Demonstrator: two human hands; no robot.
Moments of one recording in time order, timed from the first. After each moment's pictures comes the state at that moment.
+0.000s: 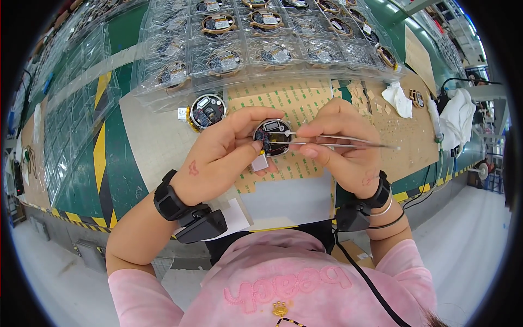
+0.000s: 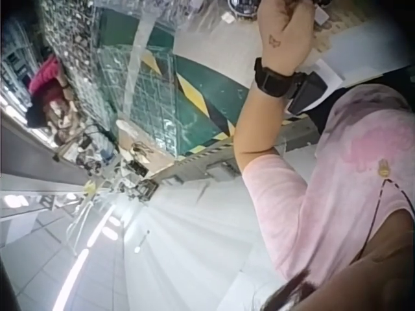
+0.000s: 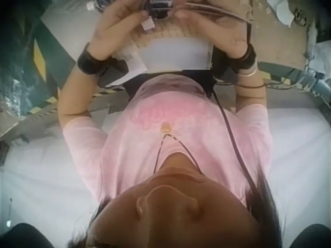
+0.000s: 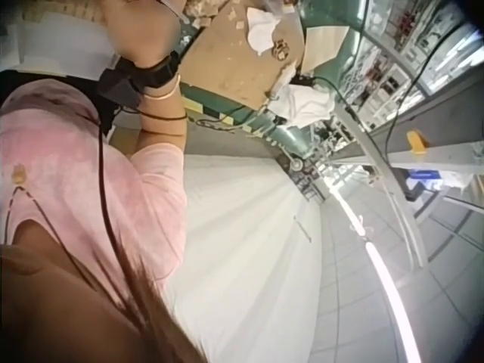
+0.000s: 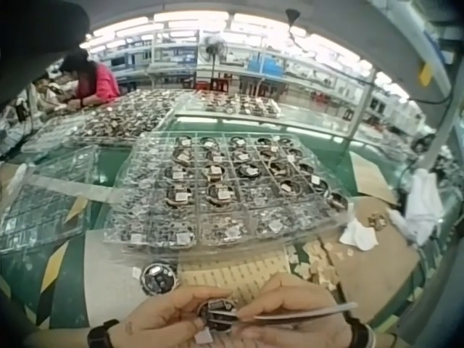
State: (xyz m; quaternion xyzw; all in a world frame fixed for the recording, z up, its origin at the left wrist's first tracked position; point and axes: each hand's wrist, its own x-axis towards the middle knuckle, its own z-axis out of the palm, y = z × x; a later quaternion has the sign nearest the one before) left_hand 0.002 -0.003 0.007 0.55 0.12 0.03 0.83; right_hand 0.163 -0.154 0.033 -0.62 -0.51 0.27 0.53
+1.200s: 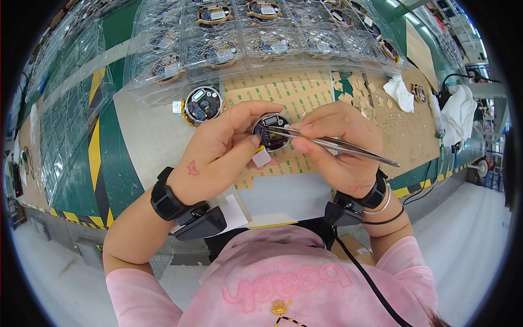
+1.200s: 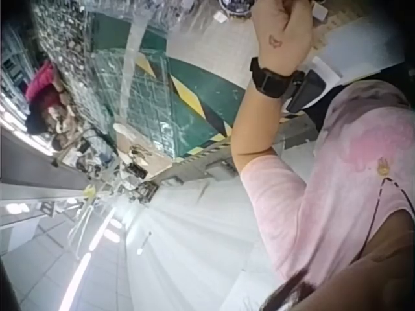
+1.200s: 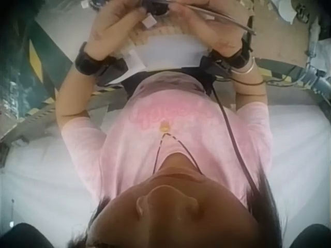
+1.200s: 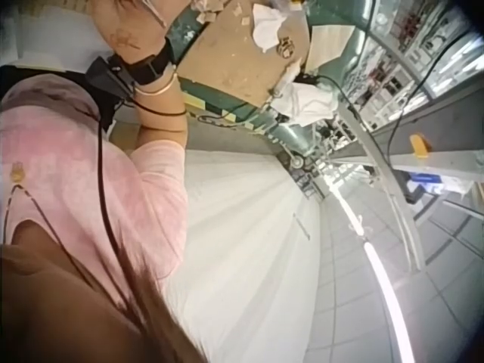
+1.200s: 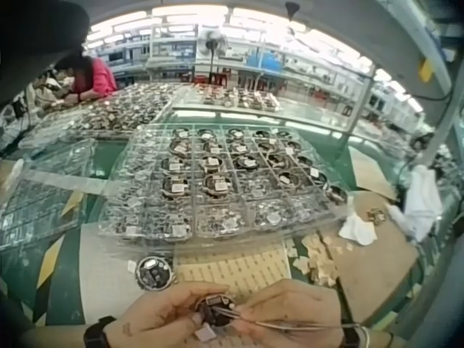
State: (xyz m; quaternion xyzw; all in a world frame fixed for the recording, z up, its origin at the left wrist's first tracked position) left_hand 0.003 -0.003 0.005 0.64 0.12 0.03 0.76; right_hand 0.160 -0.151 0.023 -0.61 -0.61 0.08 0.50
